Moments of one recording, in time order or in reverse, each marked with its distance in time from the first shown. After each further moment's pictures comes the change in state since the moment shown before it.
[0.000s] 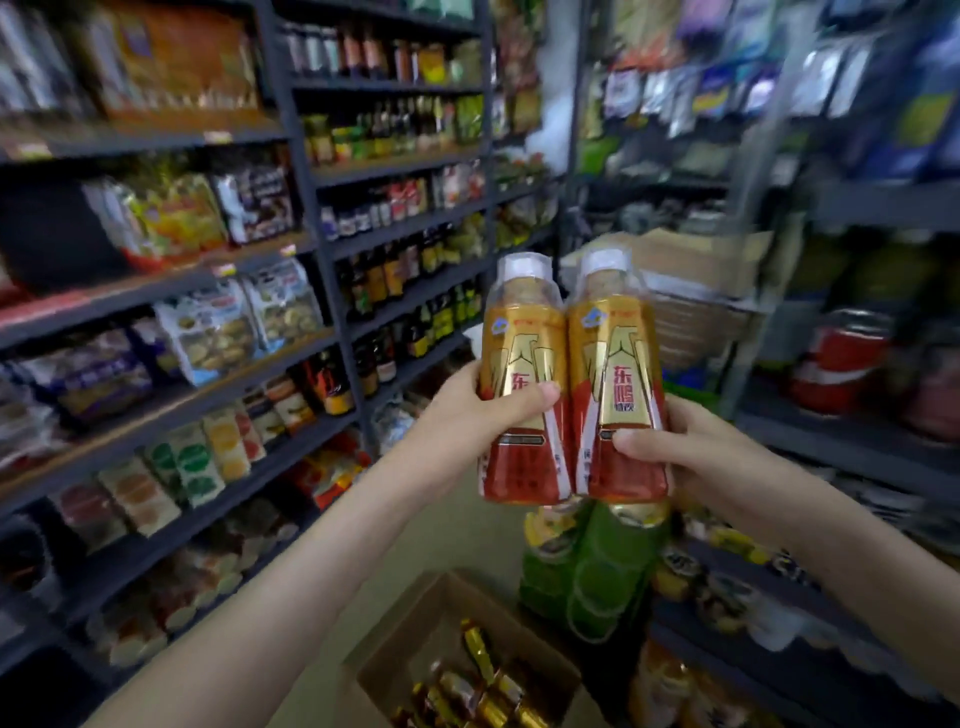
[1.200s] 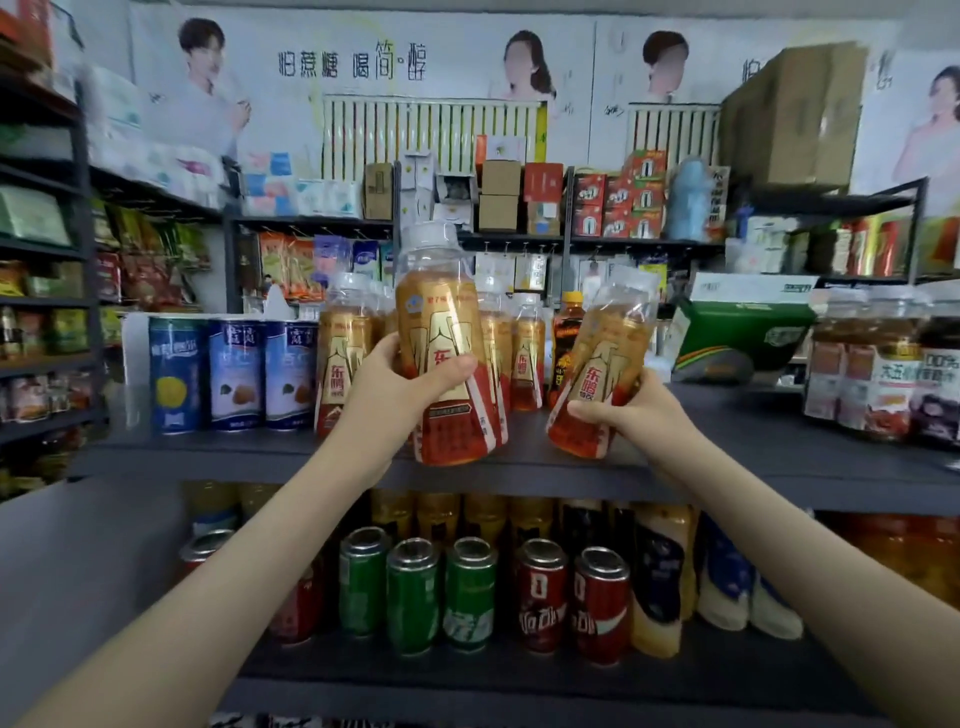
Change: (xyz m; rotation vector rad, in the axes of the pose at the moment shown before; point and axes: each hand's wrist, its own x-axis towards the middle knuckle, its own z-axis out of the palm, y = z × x) left_hand 0.062 0.238 0.516 -0.174 -0.140 0.596; right_hand -0.331 -0.095 -0.493 -0.280 1.063 -0.349
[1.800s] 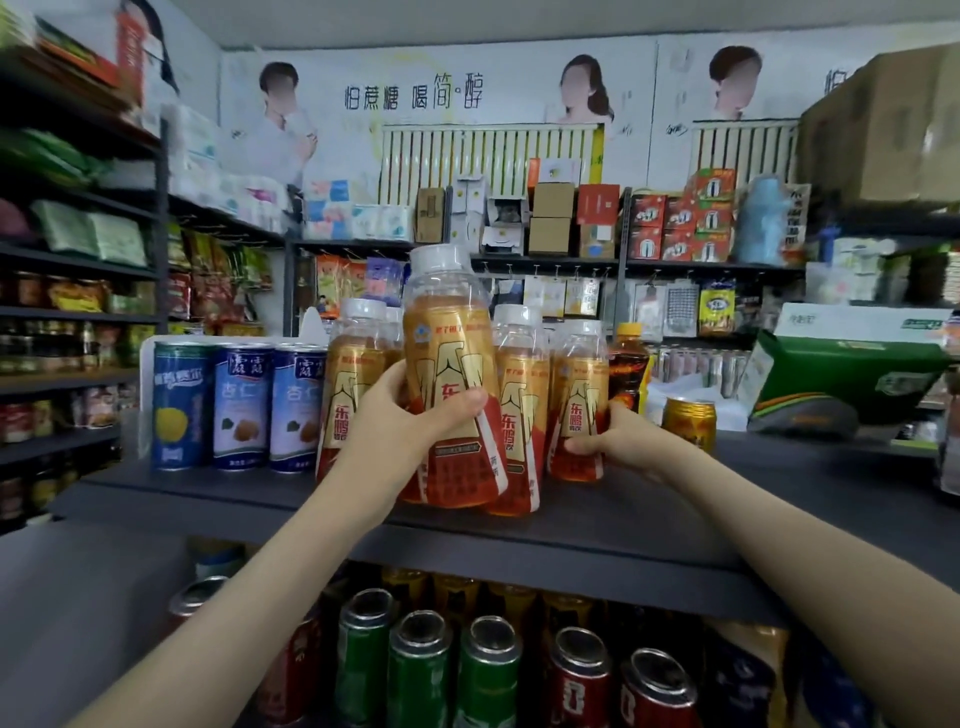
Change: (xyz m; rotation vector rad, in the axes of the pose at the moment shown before) left_hand 0.043 -0.025 0.003 -0.005 0.057 0.003; right_hand 0.153 0.047 0.044 -0.217 -0.346 0.116
